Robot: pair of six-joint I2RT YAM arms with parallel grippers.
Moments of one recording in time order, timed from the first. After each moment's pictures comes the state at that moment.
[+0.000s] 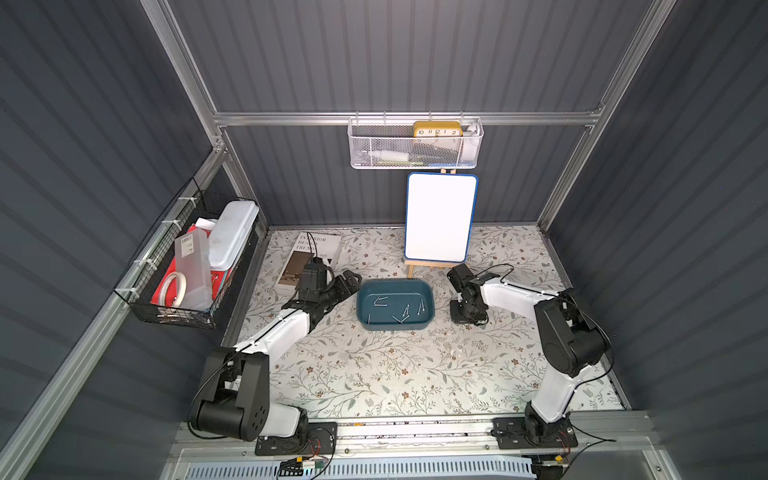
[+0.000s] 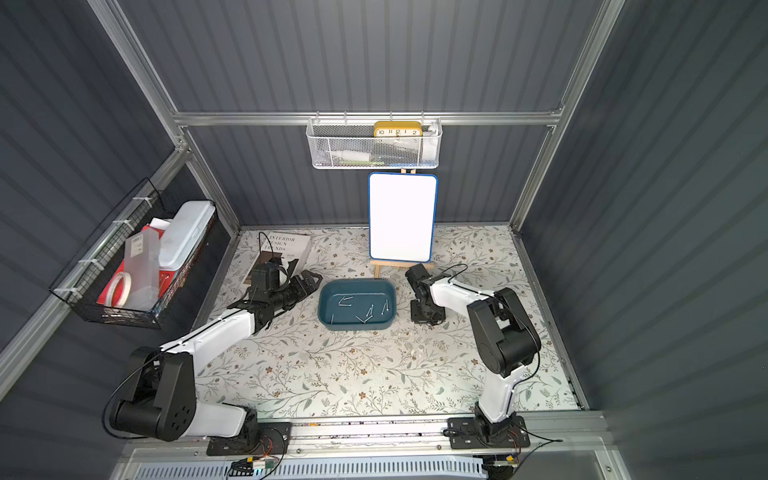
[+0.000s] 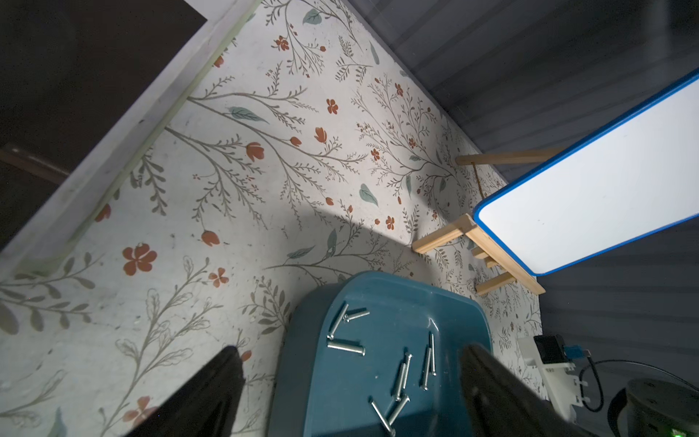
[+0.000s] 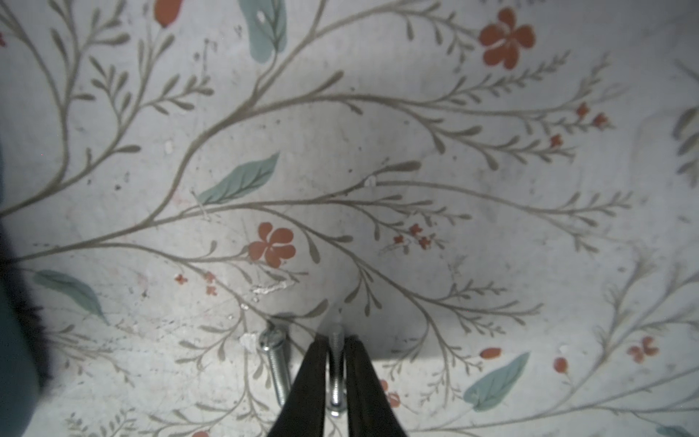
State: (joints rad) left arm -0.23 1.43 0.77 0.03 0.29 -0.70; right arm 0.42 1.82 1.11 -0.70 0.10 0.43
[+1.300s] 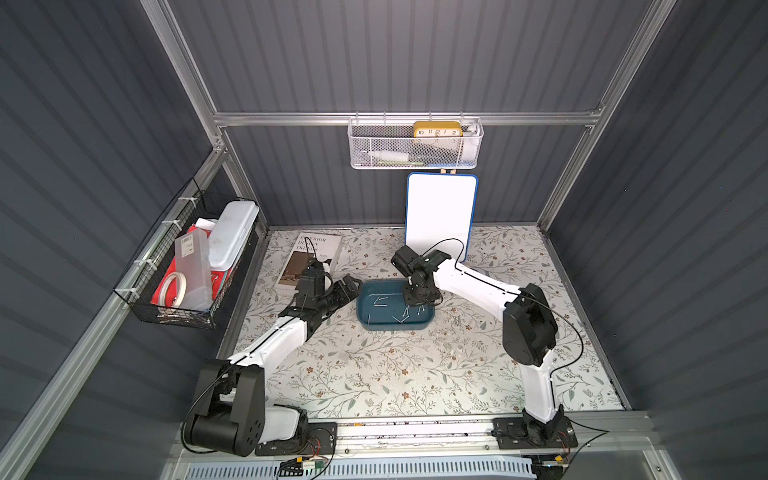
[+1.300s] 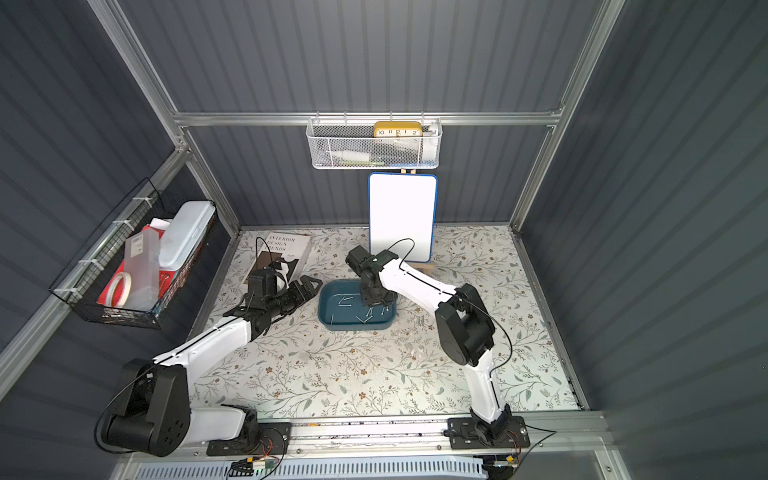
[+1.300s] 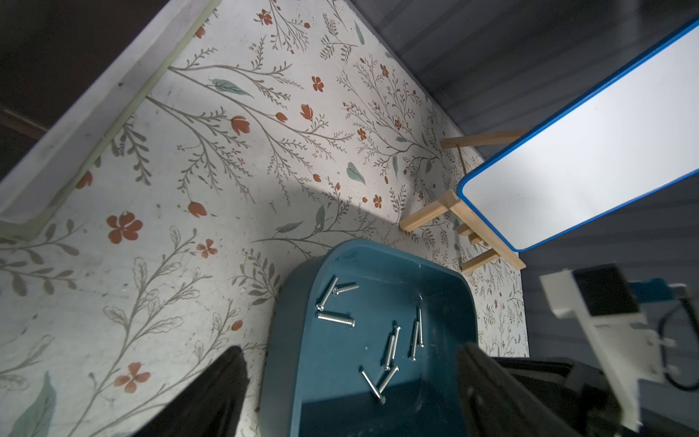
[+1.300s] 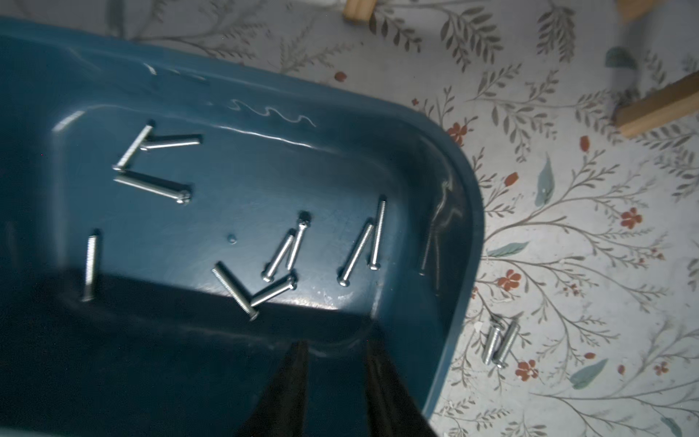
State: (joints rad) left arm -0.23 1.36 0.71 0.03 0.34 -0.70; right arm 0.73 2.09 1.76 -1.05 0.16 0.53
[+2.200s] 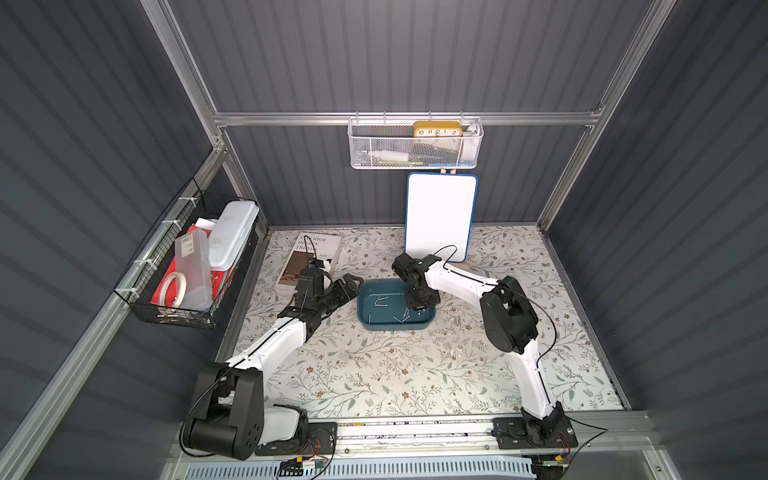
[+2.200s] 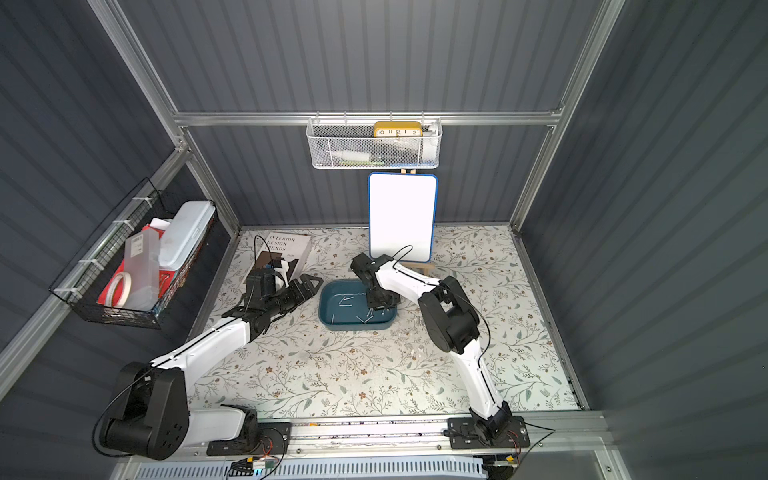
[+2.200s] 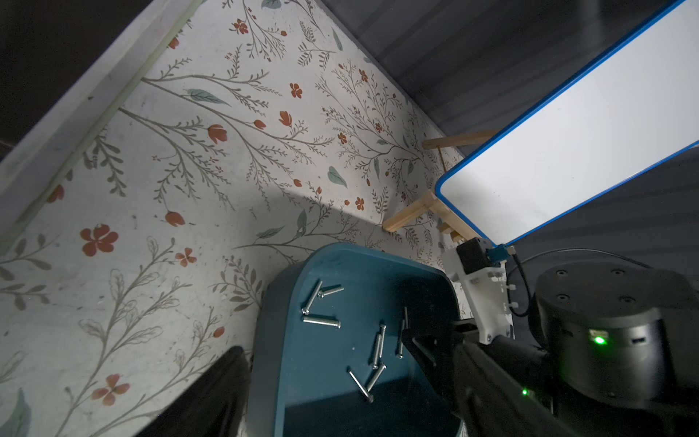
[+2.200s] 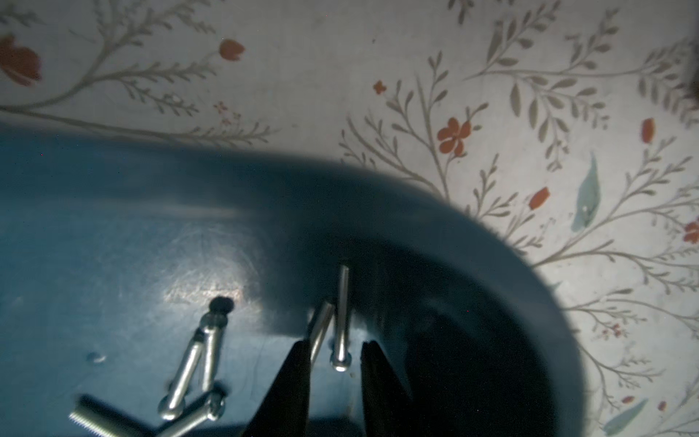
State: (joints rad) left arm -0.23 1.34 0.71 0.05 0.36 -0.70; right arm 0.68 2.24 1.79 -1.03 0.21 0.57
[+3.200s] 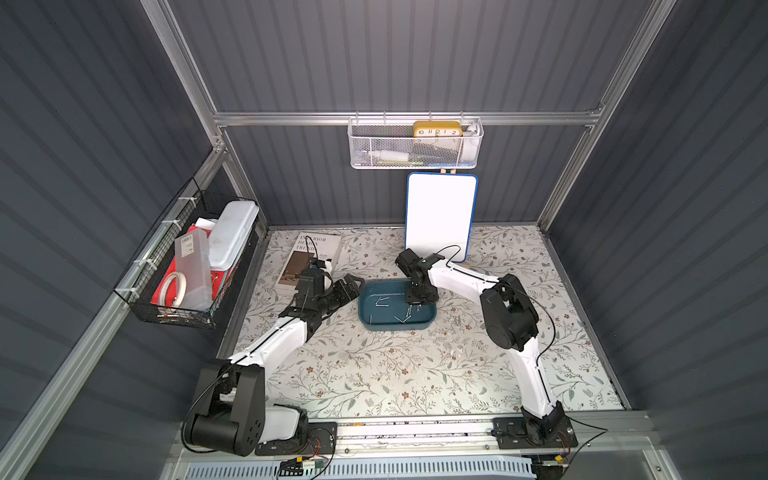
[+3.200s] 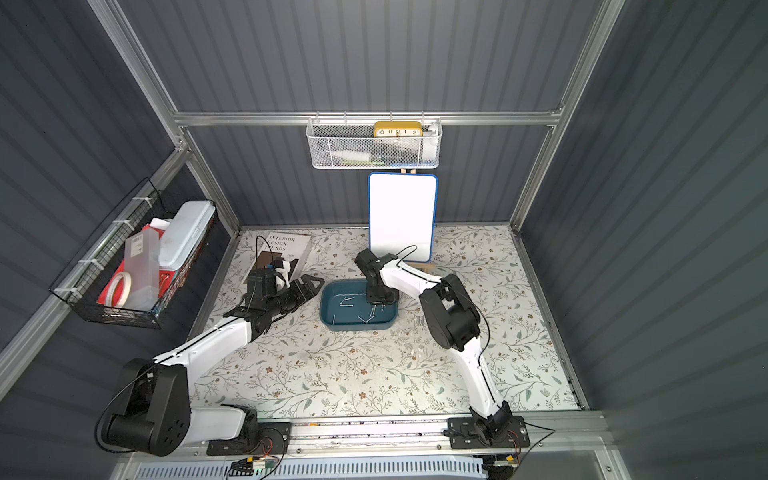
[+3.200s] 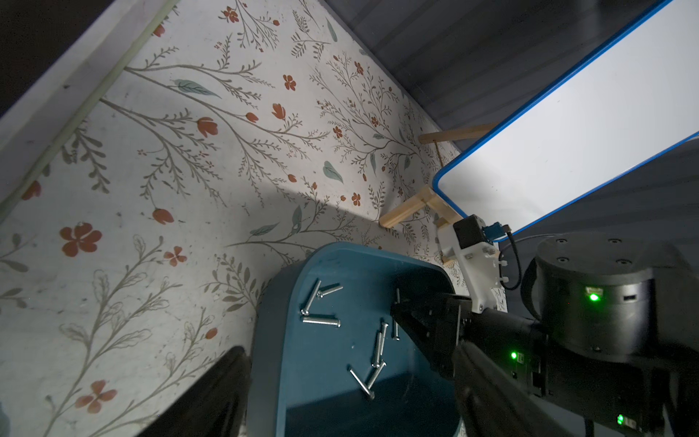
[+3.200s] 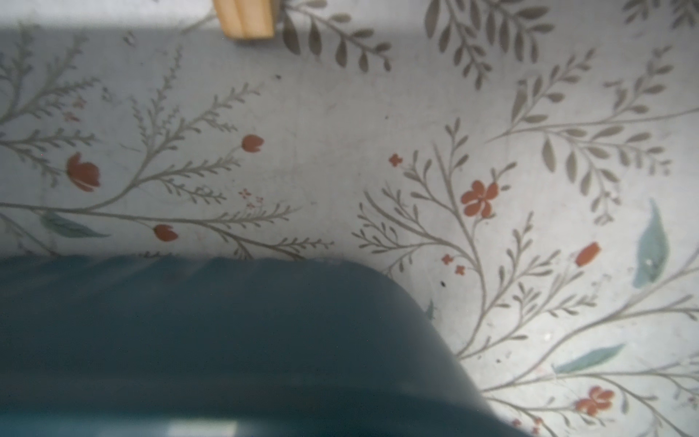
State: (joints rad) left arm -0.23 1.36 0.70 0.08 0.39 -0.70; right arm 0.64 2.25 1.77 -0.90 0.12 0.62
